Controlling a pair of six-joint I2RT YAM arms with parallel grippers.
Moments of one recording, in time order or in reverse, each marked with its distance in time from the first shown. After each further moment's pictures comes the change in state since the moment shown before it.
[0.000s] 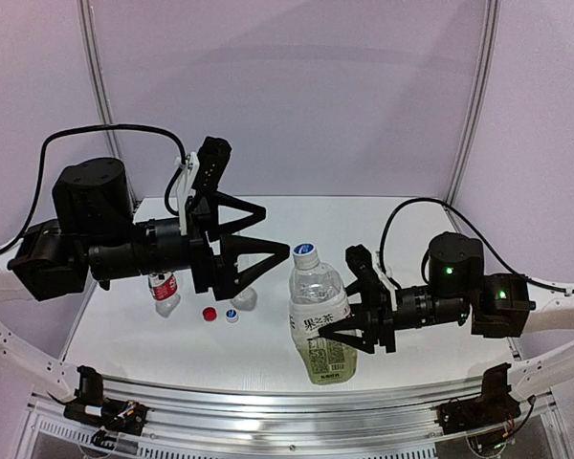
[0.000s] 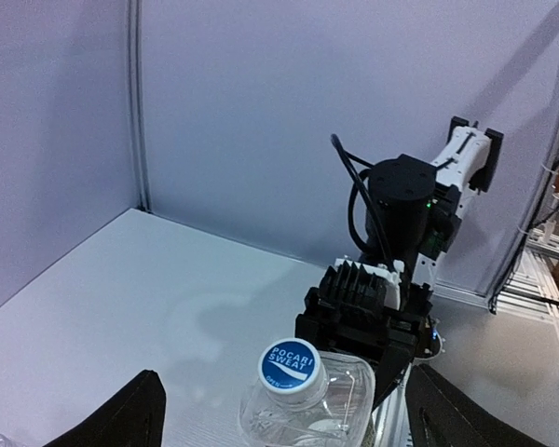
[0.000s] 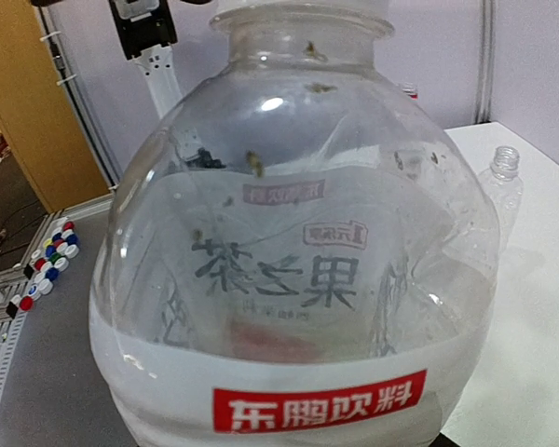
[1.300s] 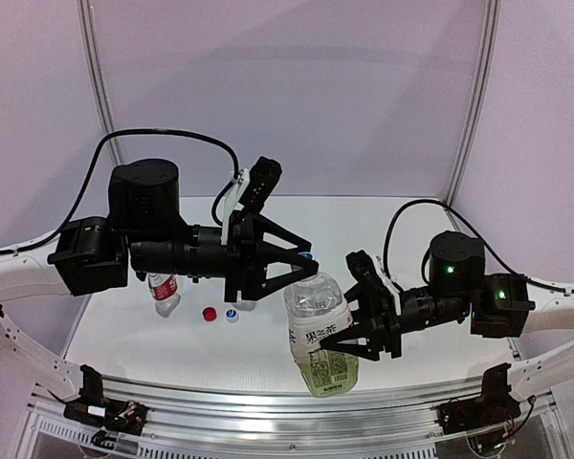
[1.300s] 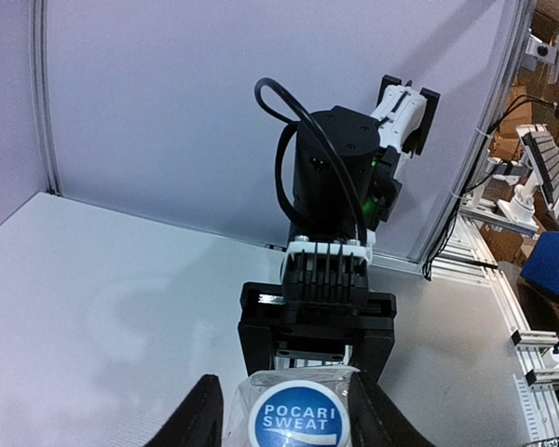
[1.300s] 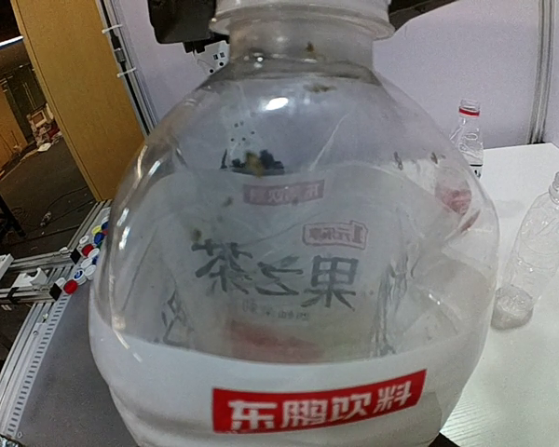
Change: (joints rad) left arm 0.089 0.125 0.005 0.068 0.361 -0.030; right arm 0.000 0.003 0.000 0.032 -0.166 -0.006
